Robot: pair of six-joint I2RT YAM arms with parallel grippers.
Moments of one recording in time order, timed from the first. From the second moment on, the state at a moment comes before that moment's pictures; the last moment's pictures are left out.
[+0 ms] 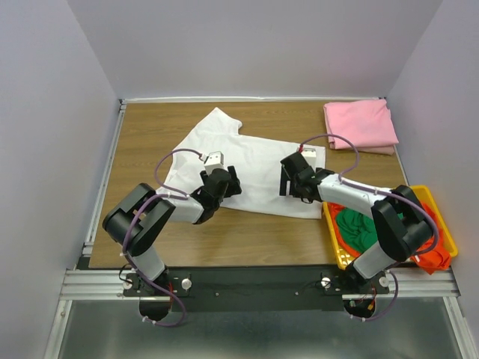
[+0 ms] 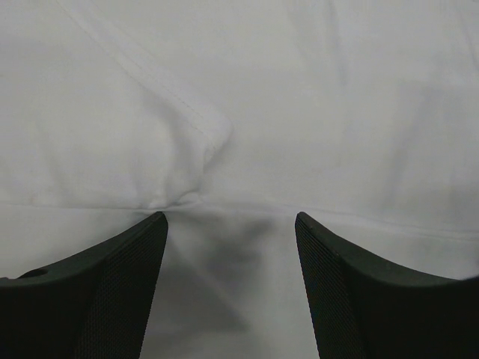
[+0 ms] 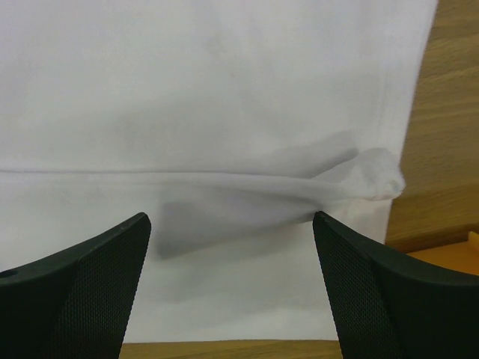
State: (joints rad) left arm -0.68 1.67 0.60 0.52 -0.38 -0.63; right arm 0.62 1.58 0.88 -0.36 0.43 0.59
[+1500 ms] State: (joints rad) left arm -0.59 1.61 0.49 0.64 -0.31 -0.55; right arm 0.63 1.63 0.98 -0.23 0.24 0.48
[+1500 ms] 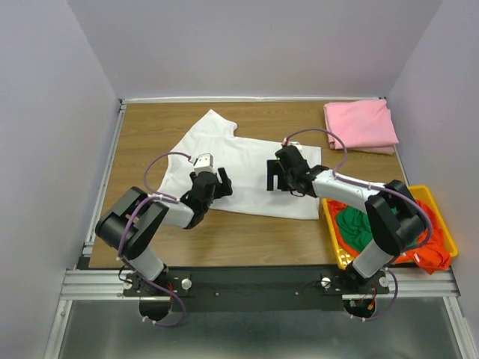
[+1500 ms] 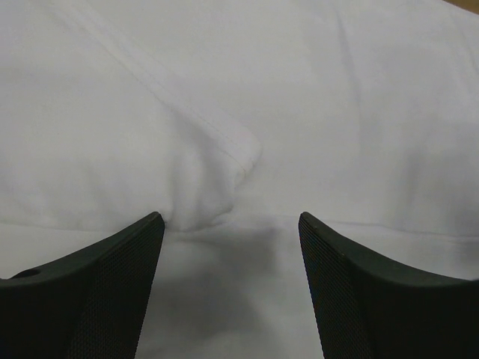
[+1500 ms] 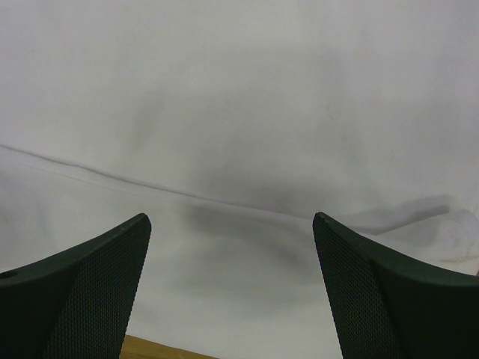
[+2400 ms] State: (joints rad) left arm -0.67 1.56 0.24 0.95 -0.32 -0.82; right arm 0.63 1.55 0.73 -0.07 0.26 0.53
